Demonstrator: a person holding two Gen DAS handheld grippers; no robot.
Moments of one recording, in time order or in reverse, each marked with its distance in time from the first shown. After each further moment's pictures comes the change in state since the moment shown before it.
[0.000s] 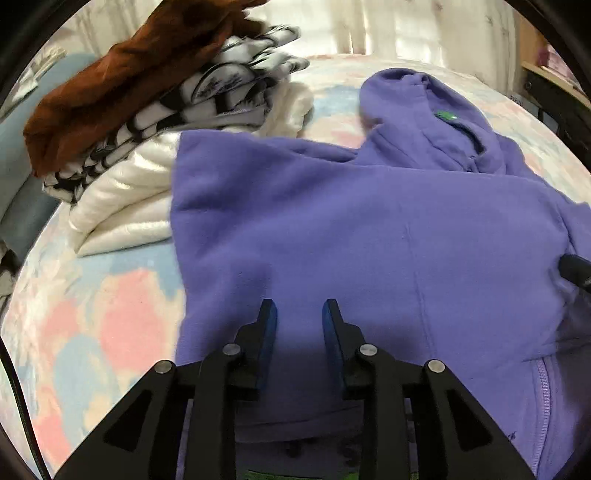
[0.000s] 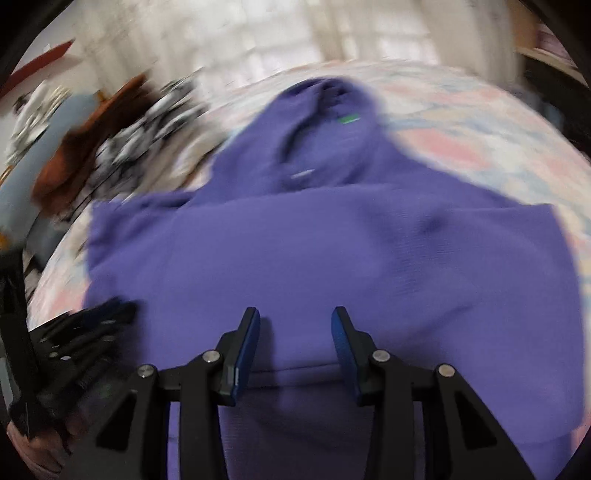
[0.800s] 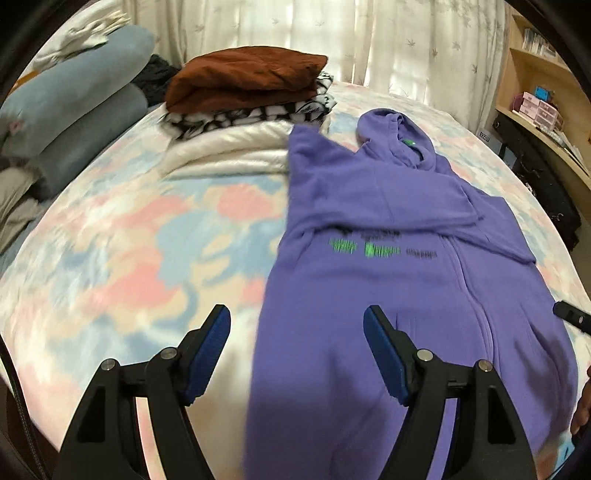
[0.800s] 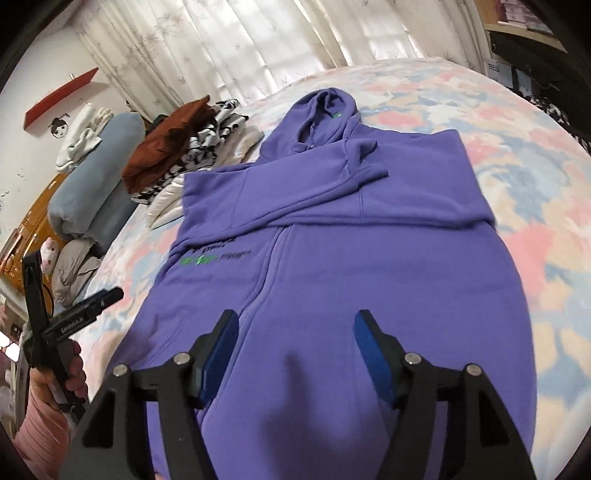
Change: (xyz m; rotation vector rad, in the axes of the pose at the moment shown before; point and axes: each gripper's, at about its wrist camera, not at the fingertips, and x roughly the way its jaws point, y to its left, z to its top) left arm -0.201 0.105 -0.147 -0.103 -0.050 -0.128; right arm -0.188 -0.015 -0.141 0.060 0.007 0.185
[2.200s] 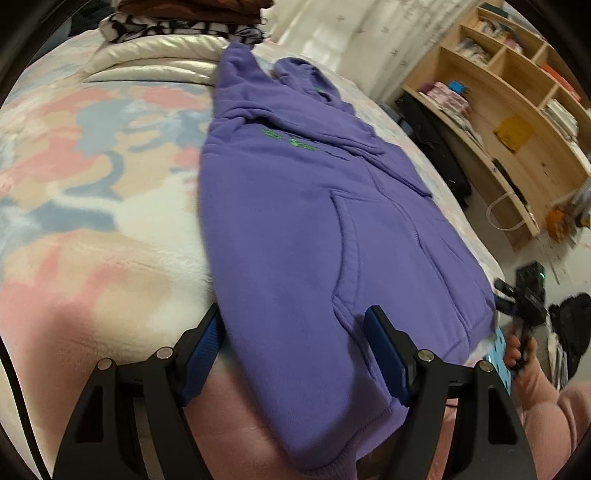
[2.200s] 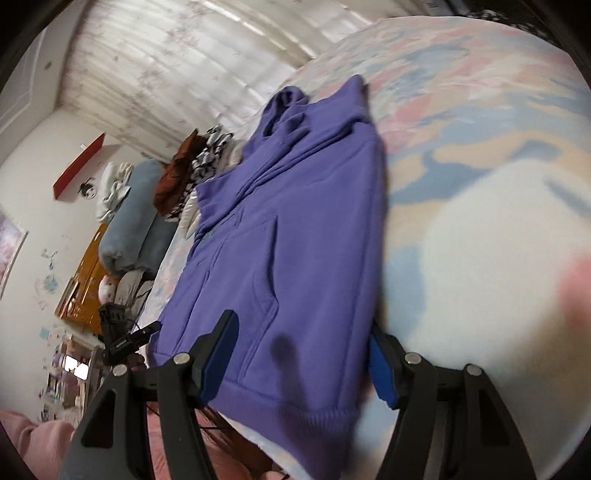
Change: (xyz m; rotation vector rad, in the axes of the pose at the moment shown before) left arm 0.023 0.050 -0.078 0.009 0.159 -0.571; right arm -0.069 -0.136 -0.110 0.228 -0.014 0.260
